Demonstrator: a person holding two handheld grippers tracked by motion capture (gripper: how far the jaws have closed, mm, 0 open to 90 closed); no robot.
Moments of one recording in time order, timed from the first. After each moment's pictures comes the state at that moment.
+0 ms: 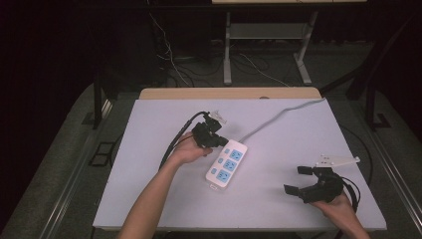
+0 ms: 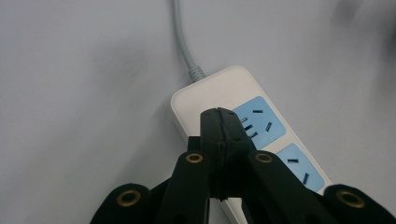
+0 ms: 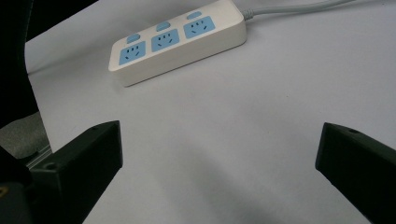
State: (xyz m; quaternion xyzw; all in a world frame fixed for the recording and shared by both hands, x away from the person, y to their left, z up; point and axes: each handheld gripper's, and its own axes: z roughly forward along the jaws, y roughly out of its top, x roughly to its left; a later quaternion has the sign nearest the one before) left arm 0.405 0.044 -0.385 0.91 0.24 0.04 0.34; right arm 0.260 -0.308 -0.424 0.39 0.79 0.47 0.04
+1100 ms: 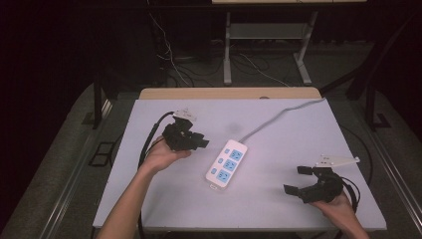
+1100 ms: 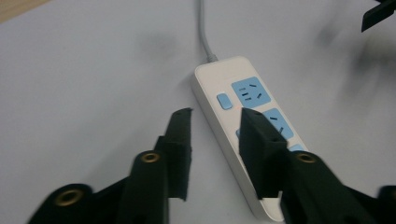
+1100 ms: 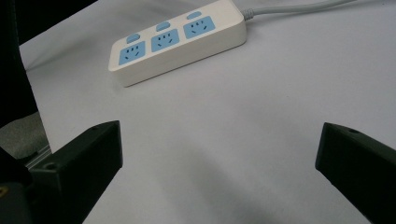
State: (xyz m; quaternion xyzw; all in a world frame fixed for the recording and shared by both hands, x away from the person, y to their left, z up) left arm 0.374 0.116 -0.355 0.87 0.31 0.04 0.39; right arm 0.259 -0.307 -0.423 0.39 0.79 0.47 0.04
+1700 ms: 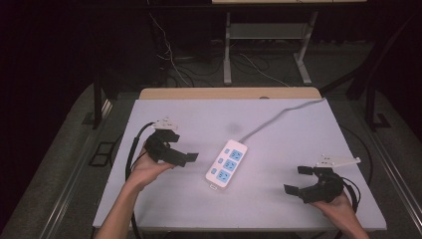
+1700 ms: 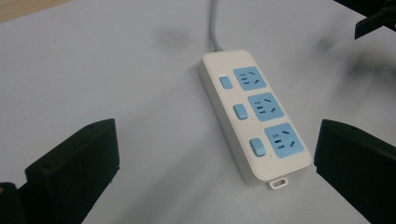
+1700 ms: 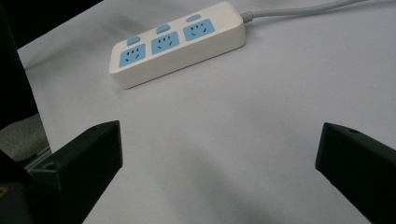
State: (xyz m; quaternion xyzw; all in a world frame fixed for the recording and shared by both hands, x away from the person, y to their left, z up) left arm 0.333 0.151 -0.352 0.84 0.34 0.07 0.42; right arm 0.258 -0.308 -0.423 0.39 0.79 0.47 0.04
